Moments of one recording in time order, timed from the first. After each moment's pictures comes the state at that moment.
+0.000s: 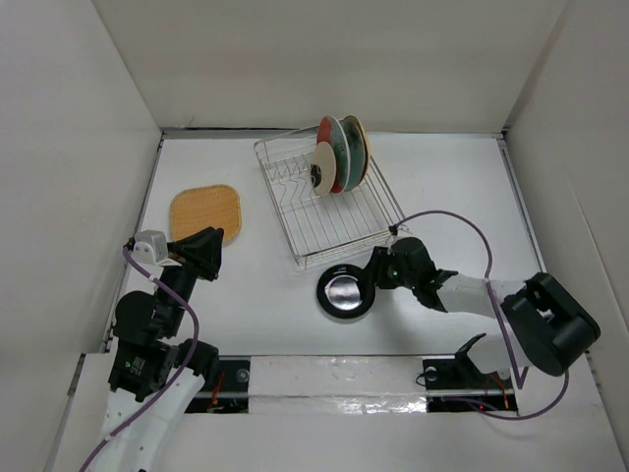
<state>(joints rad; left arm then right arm) -0.35 0.21 0.62 -0.22 -0.06 -0.35 0.62 1.36 0.43 0.26 -0.07 0.65</state>
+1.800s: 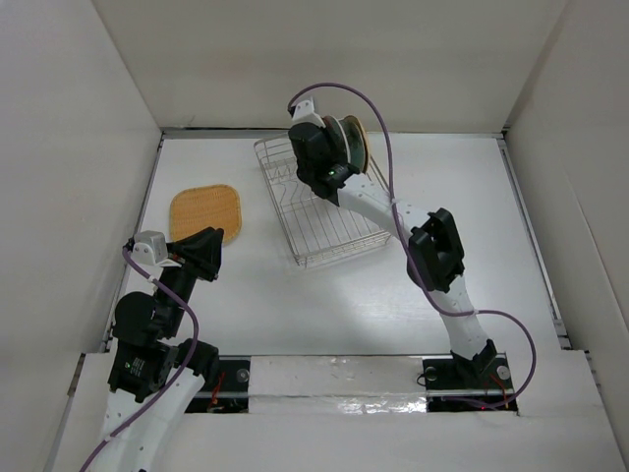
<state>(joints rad) -0.35 0.20 0.62 -0.22 -0.06 -0.35 0.77 2.25 2.10 -0.09 1.00 -0.32</state>
